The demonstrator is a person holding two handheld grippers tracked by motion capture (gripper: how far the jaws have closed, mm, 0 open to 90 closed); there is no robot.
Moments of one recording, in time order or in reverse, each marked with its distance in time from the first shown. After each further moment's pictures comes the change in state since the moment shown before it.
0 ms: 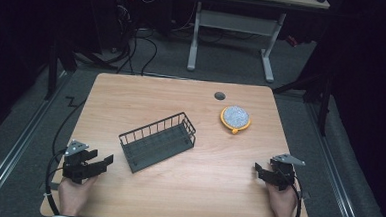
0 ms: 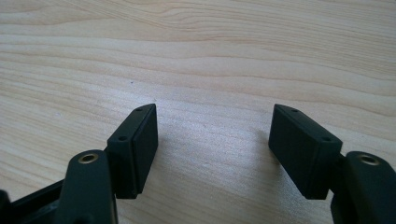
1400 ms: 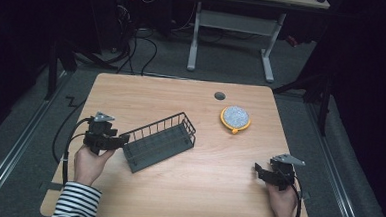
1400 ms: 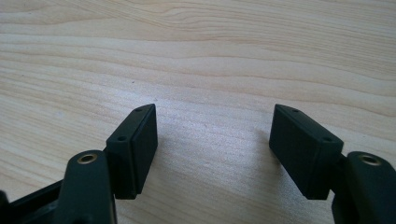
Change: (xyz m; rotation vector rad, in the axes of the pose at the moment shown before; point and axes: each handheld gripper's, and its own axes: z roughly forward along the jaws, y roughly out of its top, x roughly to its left) left arm -0.032 0.084 0.037 0.150 -0.014 0.132; right arm 0.000 0.000 0.000 -0.001 0.004 -0.004
